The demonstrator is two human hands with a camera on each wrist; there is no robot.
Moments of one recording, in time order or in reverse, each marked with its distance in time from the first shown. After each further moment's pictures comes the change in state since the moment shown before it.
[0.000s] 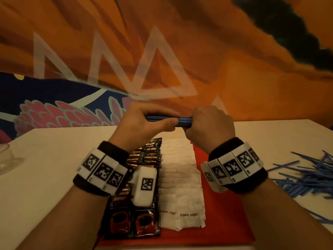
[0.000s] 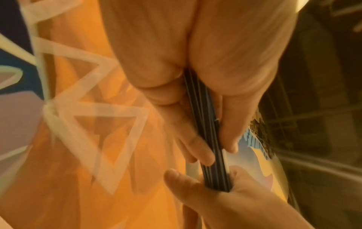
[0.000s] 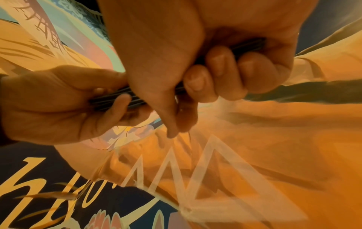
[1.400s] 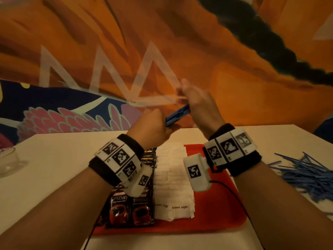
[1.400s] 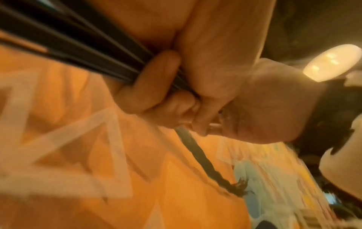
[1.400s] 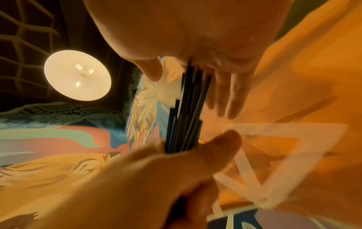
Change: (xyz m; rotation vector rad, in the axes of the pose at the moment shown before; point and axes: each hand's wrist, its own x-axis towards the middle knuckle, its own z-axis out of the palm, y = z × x) left_hand 0.021 0.003 0.020 0.754 -0.085 -0.153; right_hand 0.007 -0.002 -0.038 1.063 0.100 0.017
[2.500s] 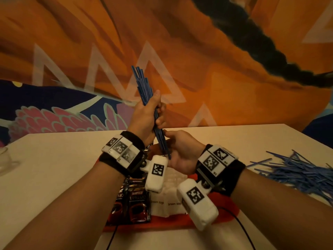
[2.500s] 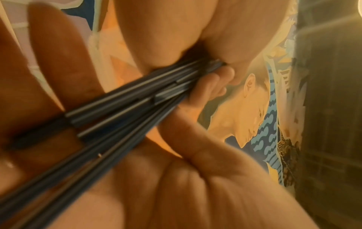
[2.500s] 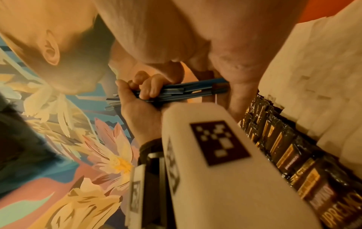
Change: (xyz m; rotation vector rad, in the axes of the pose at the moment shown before) left_hand 0.007 0.012 0.009 -1.474 0.135 -0.091; right_hand -0.045 0.037 0.035 0.754 -0.392 0.907
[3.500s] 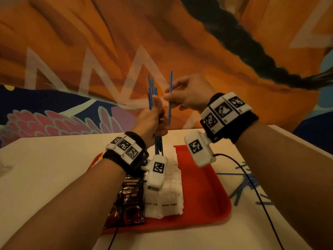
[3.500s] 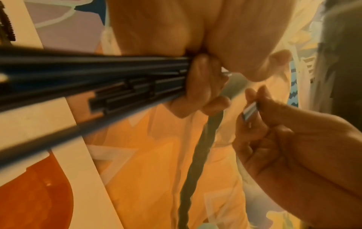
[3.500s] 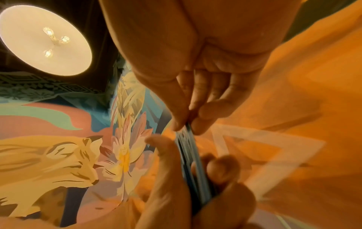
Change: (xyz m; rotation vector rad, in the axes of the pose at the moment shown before) left_hand 0.004 -0.011 0.016 0.146 -0.080 -0.122; right_hand -0.039 -0.112 0.005 -1.002 0.352 -0.691
